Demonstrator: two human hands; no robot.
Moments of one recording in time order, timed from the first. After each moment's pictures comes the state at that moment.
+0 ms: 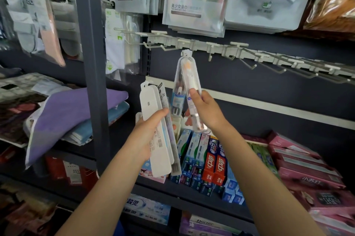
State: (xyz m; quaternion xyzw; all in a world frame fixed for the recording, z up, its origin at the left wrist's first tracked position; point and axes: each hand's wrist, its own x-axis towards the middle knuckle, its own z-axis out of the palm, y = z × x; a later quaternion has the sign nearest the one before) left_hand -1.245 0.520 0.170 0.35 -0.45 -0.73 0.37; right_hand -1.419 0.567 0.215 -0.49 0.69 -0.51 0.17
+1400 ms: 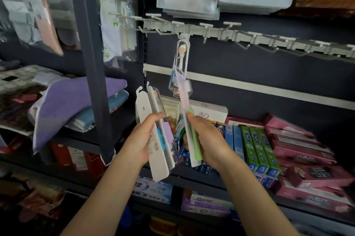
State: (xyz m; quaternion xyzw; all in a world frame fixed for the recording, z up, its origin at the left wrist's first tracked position) left_hand -1.224 0.556 0.138 0.34 -0.41 -0.78 0.33; right_hand -1.360 0.661 0.166 -0.38 0.58 -0.58 0.43
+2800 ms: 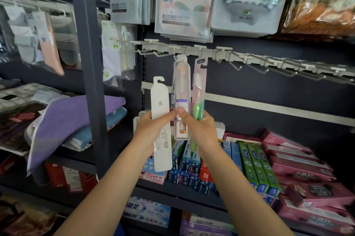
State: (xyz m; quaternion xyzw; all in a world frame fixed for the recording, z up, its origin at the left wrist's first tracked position) left_hand -1.259 0.536 0.185 0.29 -0.53 -0.67 0.43; right_hand -1.369 0.615 0.195 -0.38 0.58 -0.68 0.24
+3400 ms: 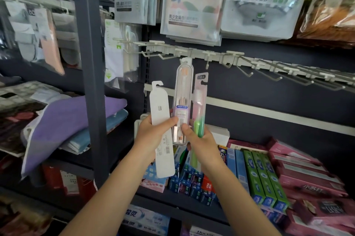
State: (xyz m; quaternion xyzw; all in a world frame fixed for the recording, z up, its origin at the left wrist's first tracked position) left_hand -1.268 0.516 0.172 0.27 -0.51 -0.68 0.46; right_hand -1.381 0.608 0.170 -0.41 0.59 -0.63 0.28
